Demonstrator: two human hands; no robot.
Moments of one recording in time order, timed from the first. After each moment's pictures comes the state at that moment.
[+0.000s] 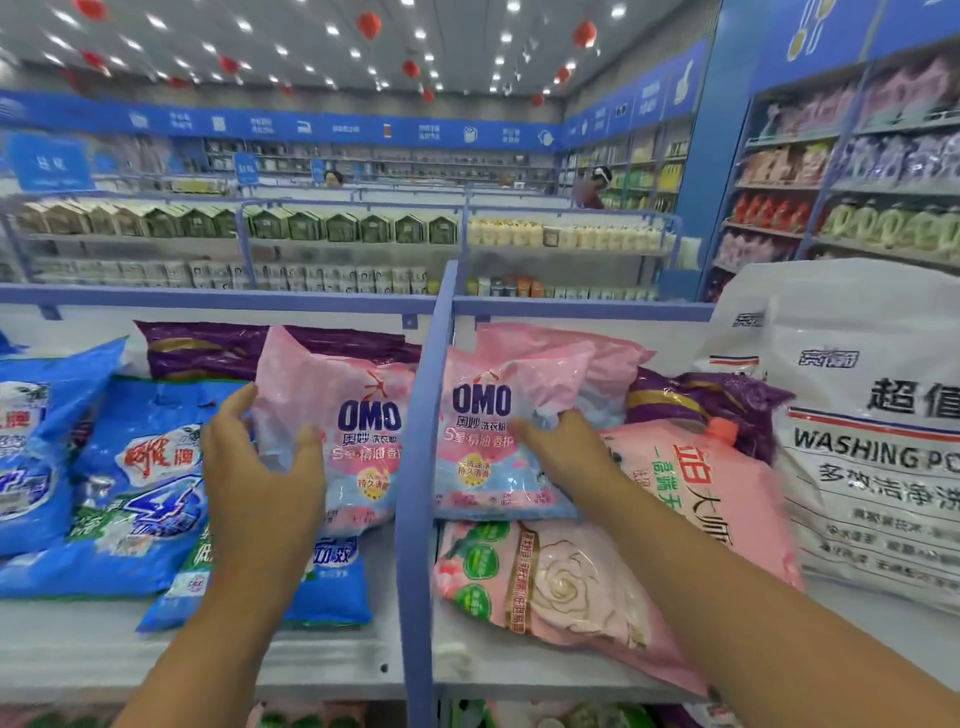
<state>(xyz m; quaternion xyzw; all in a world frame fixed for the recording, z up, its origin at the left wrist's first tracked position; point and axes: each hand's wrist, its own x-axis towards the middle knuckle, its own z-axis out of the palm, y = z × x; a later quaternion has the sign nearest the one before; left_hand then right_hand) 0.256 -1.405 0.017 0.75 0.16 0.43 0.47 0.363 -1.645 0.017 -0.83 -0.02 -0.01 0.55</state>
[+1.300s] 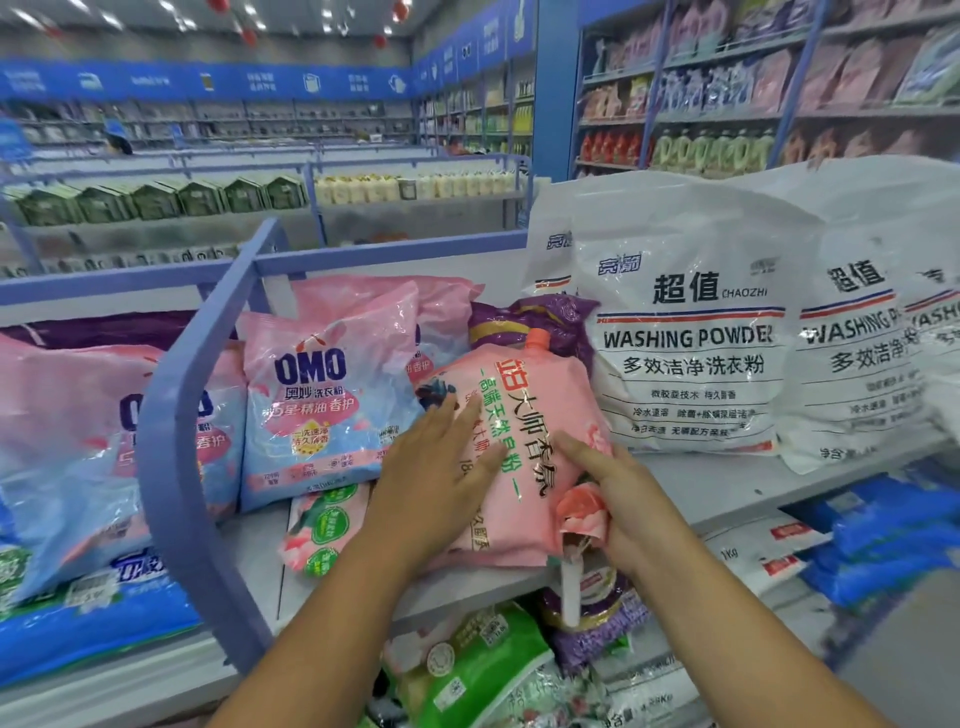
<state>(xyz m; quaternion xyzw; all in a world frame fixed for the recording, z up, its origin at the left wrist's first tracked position) 0.295 -1.609 -0.035 0.94 -0.21 0.08 0.24 0.240 -1.792 -0.029 -0.49 0.17 -0.05 0.85</state>
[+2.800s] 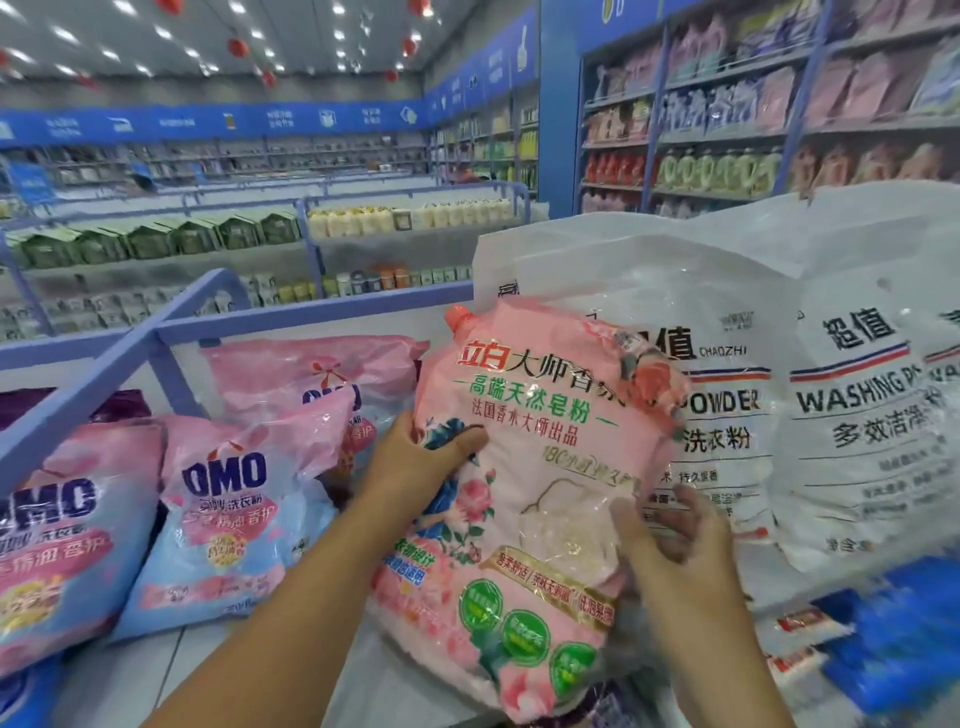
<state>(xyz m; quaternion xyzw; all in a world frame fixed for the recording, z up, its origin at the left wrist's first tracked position) 0.394 -1.687 -0.011 0.83 -0.01 0.02 0.55 0.228 -1.877 -0.012 -0.69 0.21 -0.19 0.66</state>
